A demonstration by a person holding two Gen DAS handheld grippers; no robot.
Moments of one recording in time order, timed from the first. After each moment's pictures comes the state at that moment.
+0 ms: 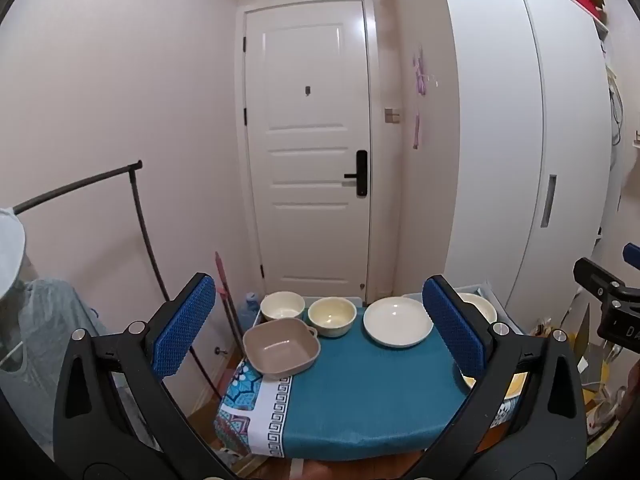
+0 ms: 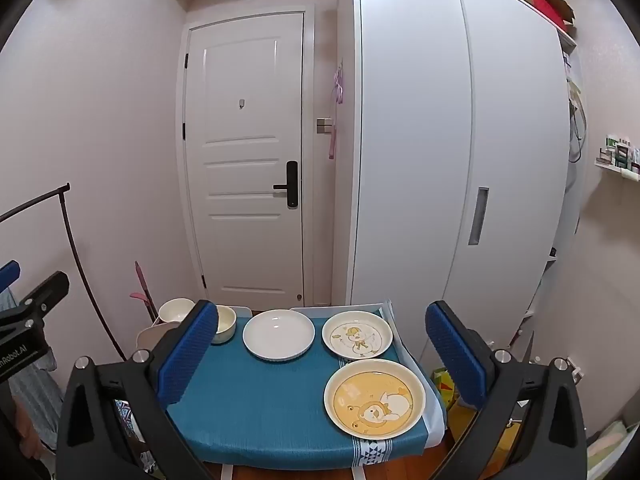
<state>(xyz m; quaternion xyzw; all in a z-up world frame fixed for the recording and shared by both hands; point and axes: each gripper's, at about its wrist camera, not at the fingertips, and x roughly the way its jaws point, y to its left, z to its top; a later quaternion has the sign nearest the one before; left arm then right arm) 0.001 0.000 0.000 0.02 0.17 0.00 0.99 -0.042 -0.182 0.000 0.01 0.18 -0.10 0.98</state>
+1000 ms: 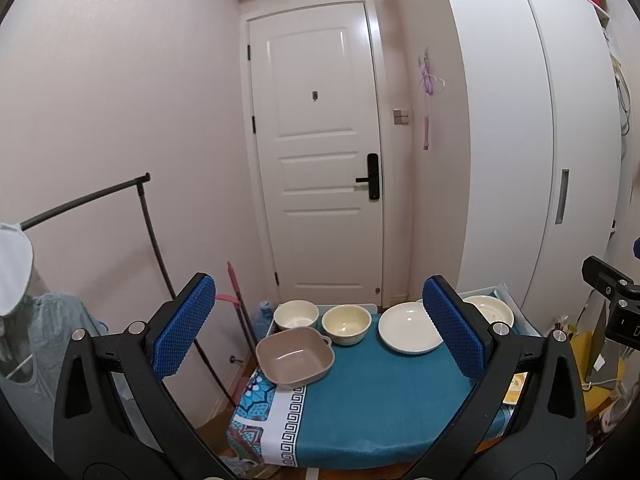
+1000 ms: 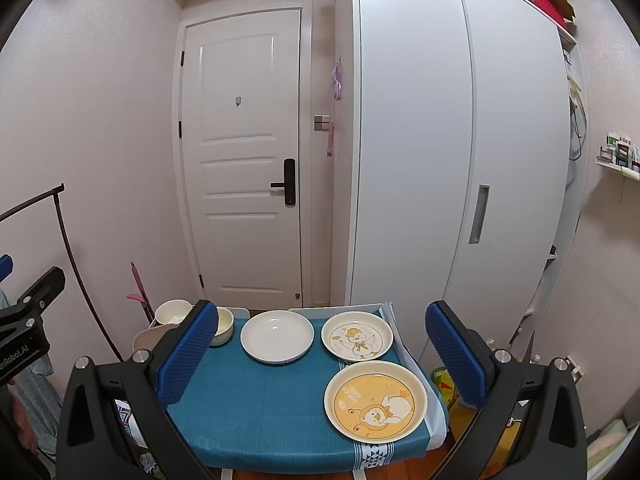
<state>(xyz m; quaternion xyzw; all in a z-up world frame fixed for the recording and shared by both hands) 0.009 -0.002 -0.002 0.04 0.14 0.02 0.99 -0.038 -0.180 -0.002 0.01 0.18 -0.10 0.98</state>
